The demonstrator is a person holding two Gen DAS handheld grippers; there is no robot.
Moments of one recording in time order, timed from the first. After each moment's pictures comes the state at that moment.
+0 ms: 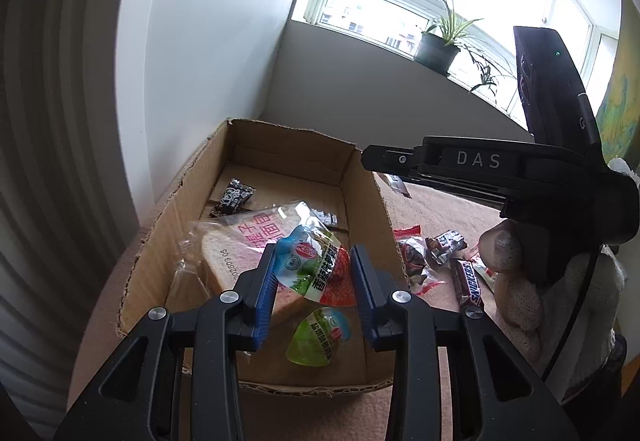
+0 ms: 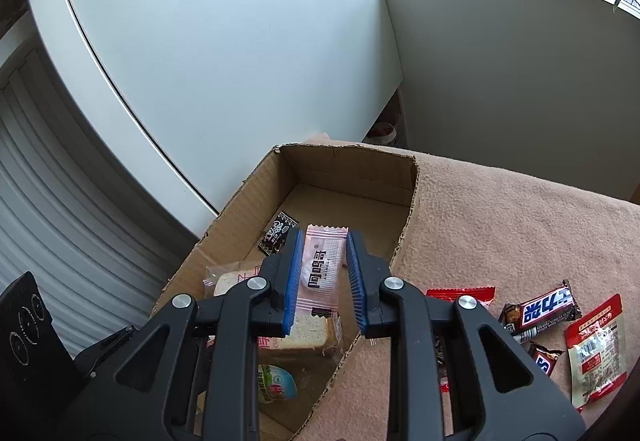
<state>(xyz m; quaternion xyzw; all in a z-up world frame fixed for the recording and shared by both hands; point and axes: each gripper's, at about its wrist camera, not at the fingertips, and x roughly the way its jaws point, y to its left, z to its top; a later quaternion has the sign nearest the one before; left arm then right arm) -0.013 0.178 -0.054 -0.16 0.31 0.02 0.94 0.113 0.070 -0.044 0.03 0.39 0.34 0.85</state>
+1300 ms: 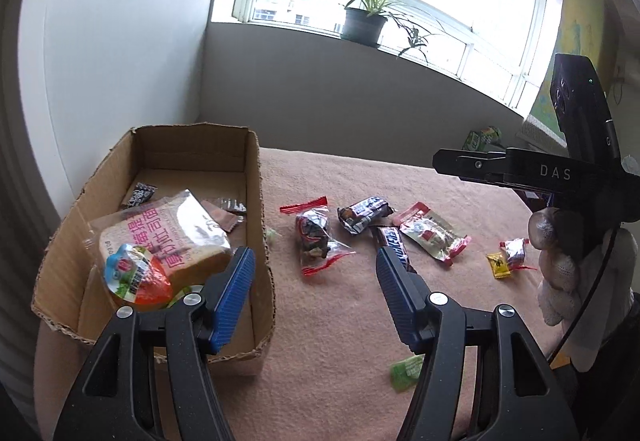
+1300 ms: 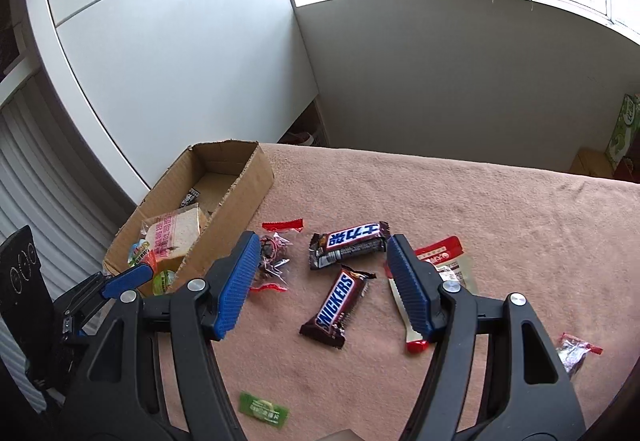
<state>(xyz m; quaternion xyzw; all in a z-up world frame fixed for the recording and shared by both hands) -0.014 0.085 -0.053 -0.09 0.32 -0.08 0.94 0.072 -0.131 -0.033 0.03 0.37 0.24 0.90</state>
